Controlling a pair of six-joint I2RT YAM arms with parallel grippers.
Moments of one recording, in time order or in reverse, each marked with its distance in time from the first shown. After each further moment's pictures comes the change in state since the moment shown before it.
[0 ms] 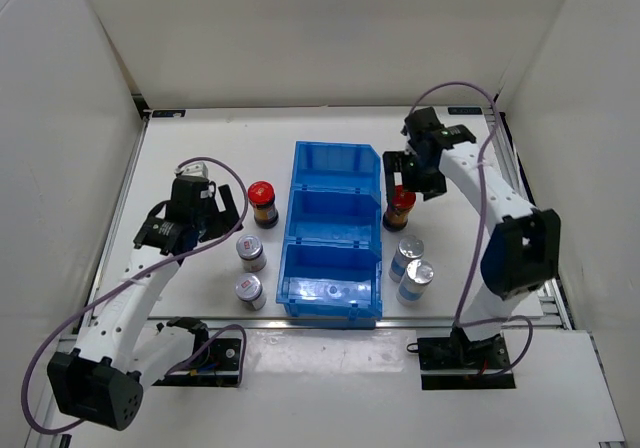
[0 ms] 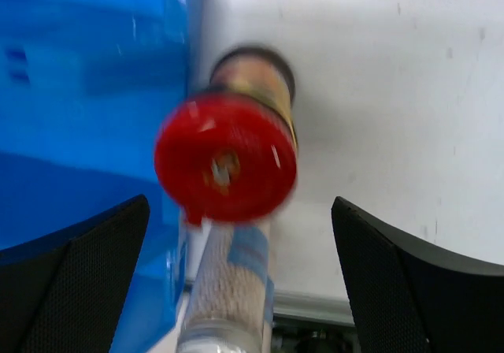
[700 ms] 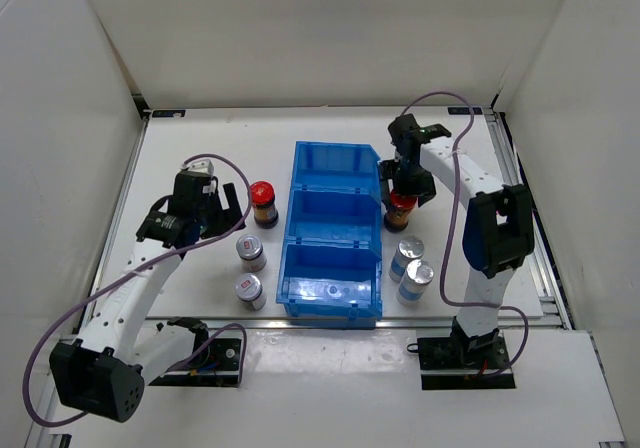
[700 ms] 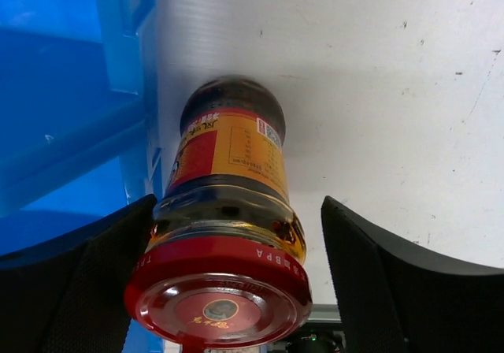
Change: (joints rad) left arm 0.000 0.053 0.028 -0.003 0.048 0.038; right arm 0.034 0.245 0.098 -0.002 0.086 -0.003
